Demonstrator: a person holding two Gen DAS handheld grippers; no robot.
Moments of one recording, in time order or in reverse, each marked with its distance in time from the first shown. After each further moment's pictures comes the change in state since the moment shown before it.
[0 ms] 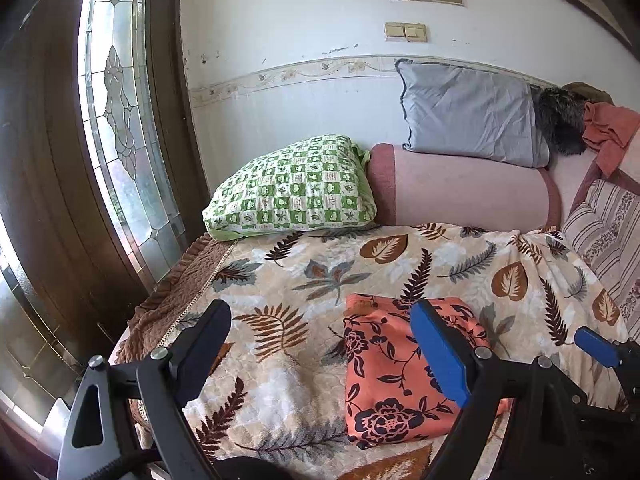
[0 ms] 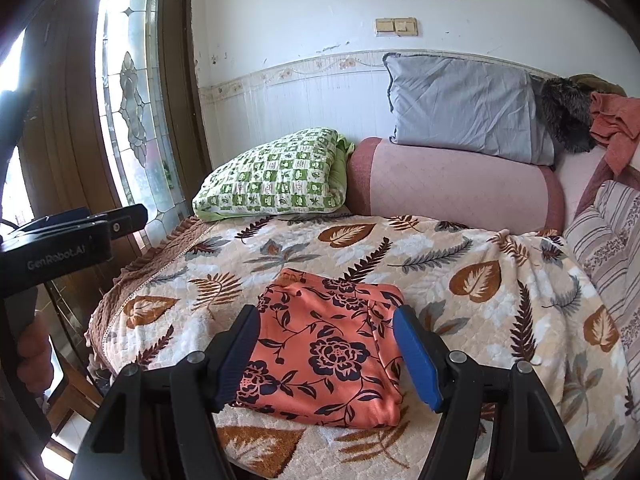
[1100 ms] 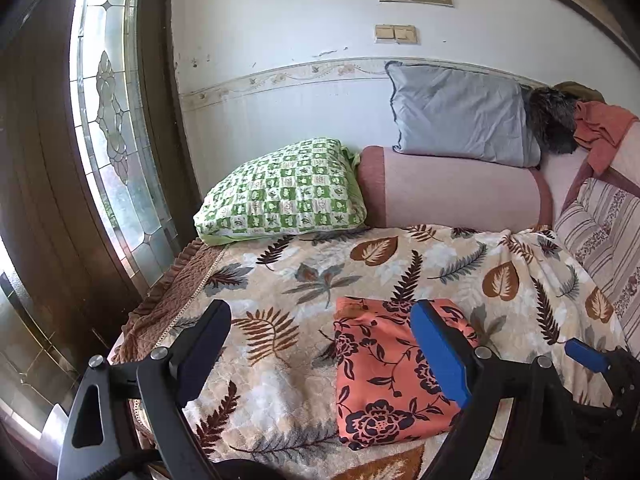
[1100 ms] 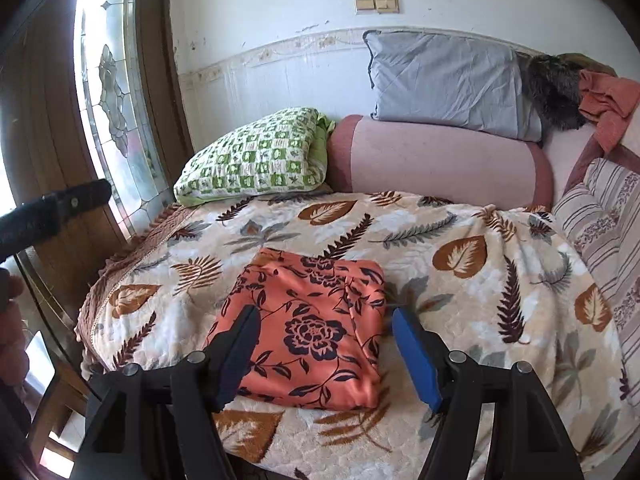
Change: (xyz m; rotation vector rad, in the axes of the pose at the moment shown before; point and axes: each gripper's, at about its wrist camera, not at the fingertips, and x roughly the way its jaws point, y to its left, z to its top) left arm -0.003 -0.007 0.004 0.012 -0.003 -0.024; right arm 0.009 -0.023 -0.009 0.038 0.080 -0.035
